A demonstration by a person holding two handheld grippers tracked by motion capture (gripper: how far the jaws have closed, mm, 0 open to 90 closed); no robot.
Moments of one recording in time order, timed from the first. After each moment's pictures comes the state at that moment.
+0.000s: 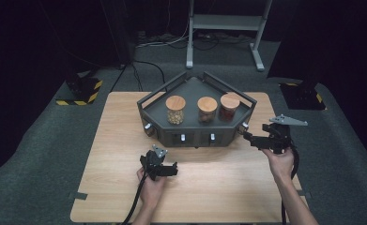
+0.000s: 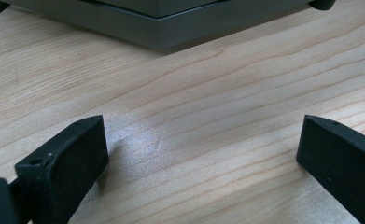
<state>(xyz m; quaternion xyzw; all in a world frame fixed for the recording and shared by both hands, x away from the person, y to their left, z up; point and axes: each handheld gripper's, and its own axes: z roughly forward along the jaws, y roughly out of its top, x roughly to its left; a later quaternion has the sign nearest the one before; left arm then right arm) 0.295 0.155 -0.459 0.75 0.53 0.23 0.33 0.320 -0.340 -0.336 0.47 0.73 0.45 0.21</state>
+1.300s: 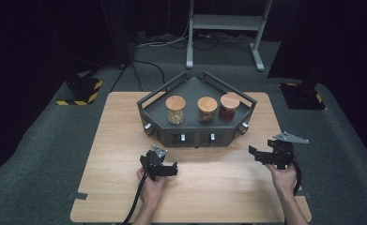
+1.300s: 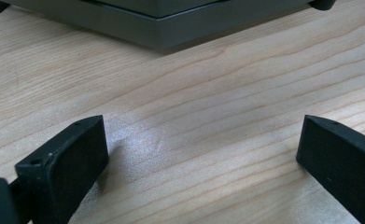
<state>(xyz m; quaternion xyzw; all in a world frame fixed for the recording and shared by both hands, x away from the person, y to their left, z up) 0.295 0.155 -0.459 0.75 0.53 0.23 0.32 0.302 -0.355 -0.386 0.49 0.73 0.43 0.21</state>
